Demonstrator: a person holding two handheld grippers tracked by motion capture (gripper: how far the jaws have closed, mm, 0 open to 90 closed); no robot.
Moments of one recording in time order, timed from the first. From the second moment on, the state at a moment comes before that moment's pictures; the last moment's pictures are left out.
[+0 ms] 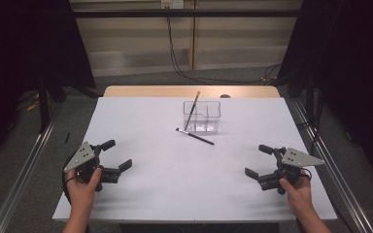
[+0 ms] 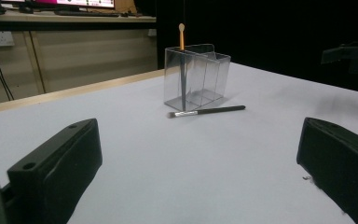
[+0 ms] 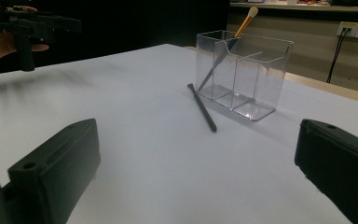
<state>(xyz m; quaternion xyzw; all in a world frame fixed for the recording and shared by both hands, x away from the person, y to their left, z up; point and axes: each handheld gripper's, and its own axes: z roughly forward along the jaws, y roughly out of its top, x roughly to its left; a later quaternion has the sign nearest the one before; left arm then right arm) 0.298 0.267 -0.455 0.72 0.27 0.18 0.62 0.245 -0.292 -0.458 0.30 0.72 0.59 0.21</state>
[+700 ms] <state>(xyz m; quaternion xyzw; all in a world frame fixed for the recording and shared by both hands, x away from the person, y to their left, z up) 0.286 0.279 -0.457 0.71 0.28 0.18 0.62 0.269 -0.273 -0.452 0.31 0.72 0.57 0.22</state>
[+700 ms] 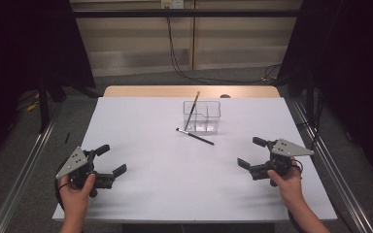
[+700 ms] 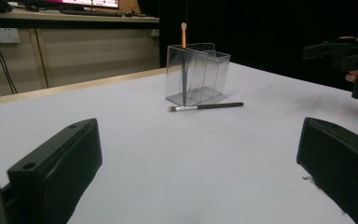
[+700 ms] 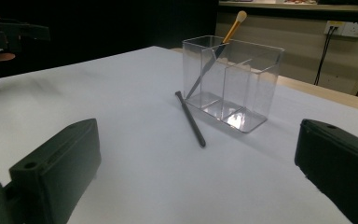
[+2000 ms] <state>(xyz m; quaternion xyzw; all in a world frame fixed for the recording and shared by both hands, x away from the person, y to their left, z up) 0.284 0.282 -0.456 0.71 0.27 0.18 0.62 0.298 -0.233 -0.438 0.30 0.72 0.59 0.21</state>
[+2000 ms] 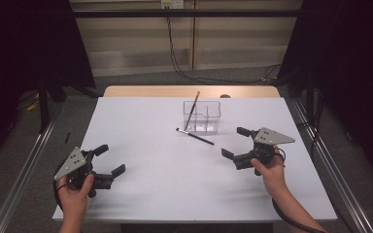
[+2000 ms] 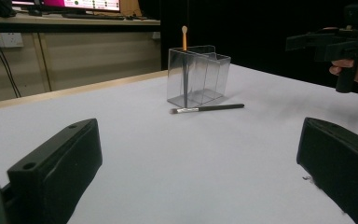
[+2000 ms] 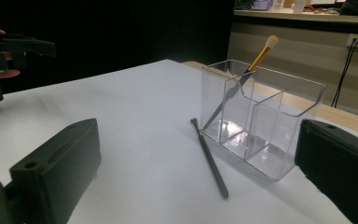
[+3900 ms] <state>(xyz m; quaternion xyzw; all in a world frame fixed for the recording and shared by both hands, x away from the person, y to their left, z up) 0.285 0.279 -0.456 0.72 0.27 0.18 0.62 0.360 -0.163 -0.455 0.30 0.75 0.57 0.16</state>
